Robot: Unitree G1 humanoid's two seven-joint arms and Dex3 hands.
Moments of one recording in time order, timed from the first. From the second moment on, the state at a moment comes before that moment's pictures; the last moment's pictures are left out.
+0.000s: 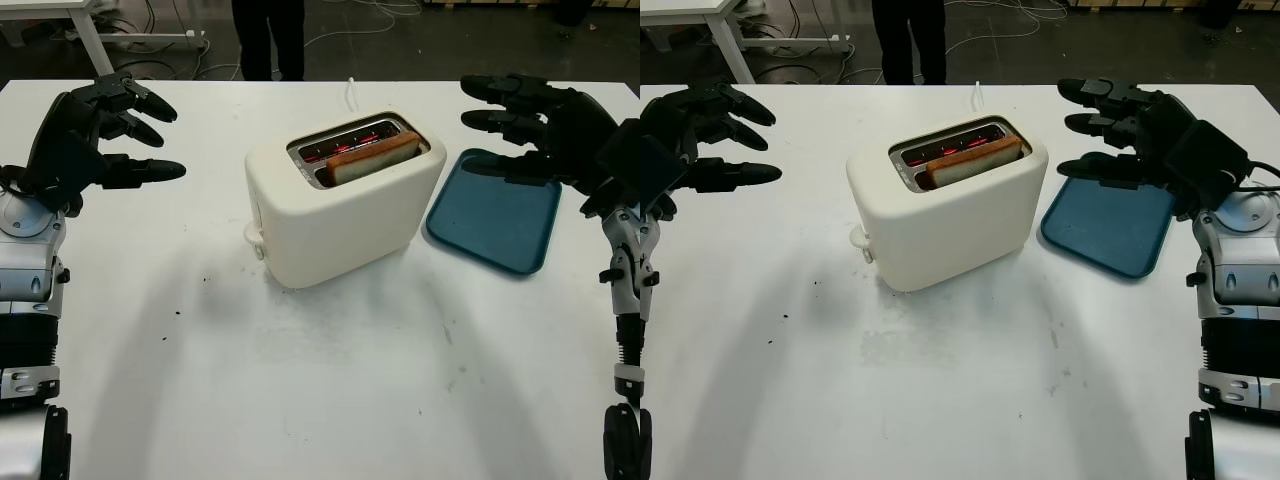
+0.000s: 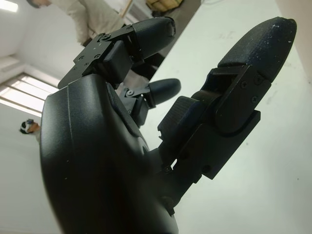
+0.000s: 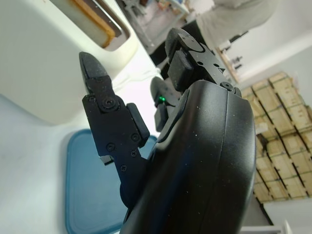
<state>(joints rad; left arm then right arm) -0.54 0.58 0.19 0.25 0.00 -0.11 -0.32 -0.55 -0.60 -0.17 0.18 0.11 0.10 0.57</state>
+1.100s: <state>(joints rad) -0.54 0.58 0.19 0.25 0.00 -0.10 -0.32 -0.55 -0.60 -0.16 0.18 0.11 0.08 0.57</state>
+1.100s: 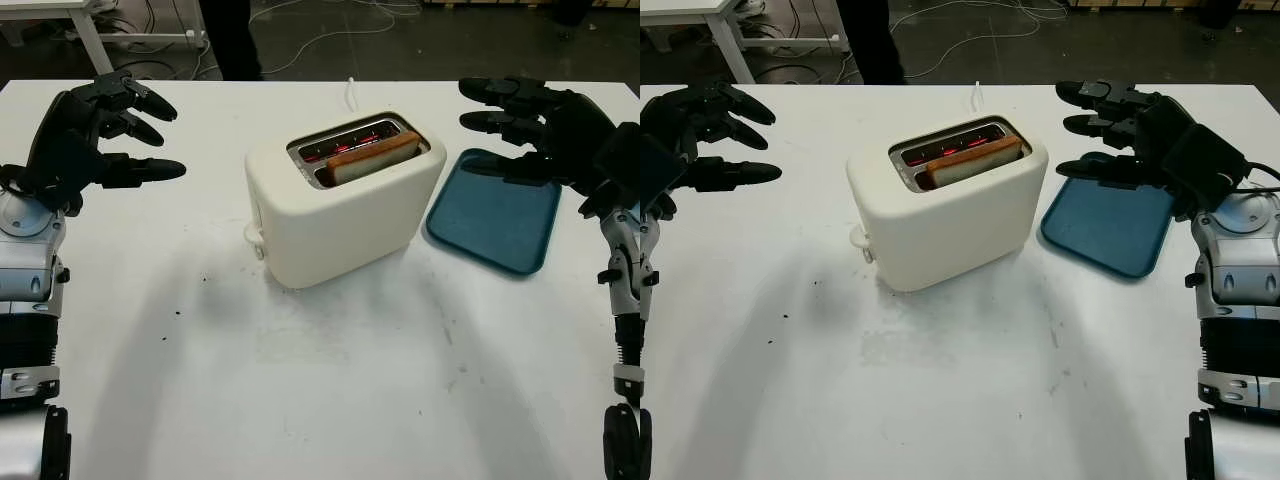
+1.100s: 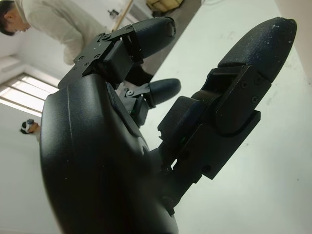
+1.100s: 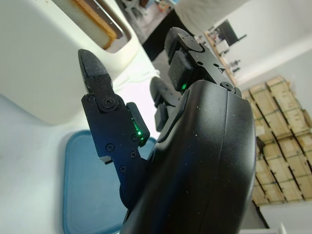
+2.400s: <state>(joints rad) -0.54 0.58 0.19 0.25 -0.01 -0.10 -0.32 -0.55 -0.60 -0.15 0.17 0.11 0.09 0.57</state>
